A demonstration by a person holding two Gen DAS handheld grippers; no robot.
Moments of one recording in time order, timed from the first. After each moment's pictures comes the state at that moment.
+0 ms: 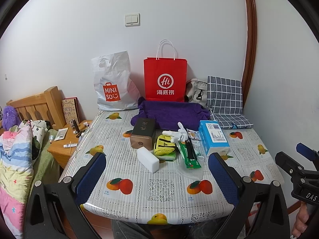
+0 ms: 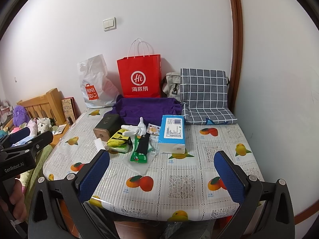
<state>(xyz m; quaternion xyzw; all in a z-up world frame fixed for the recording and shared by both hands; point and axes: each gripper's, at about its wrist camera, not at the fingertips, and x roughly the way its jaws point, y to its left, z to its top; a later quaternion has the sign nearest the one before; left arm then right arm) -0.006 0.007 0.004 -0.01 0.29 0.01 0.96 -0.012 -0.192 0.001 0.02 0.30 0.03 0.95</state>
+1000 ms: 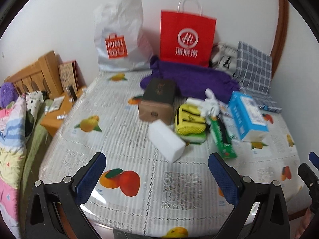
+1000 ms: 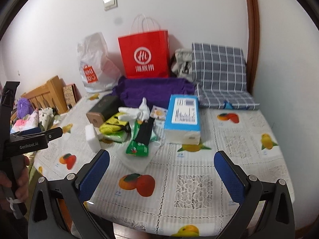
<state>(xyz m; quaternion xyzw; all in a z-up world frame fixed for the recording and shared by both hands) 0.107 0.047 -0.115 -0.03 0.41 0.04 0.91 0.071 -0.189 -0.101 0.02 0.35 0.07 0.93</state>
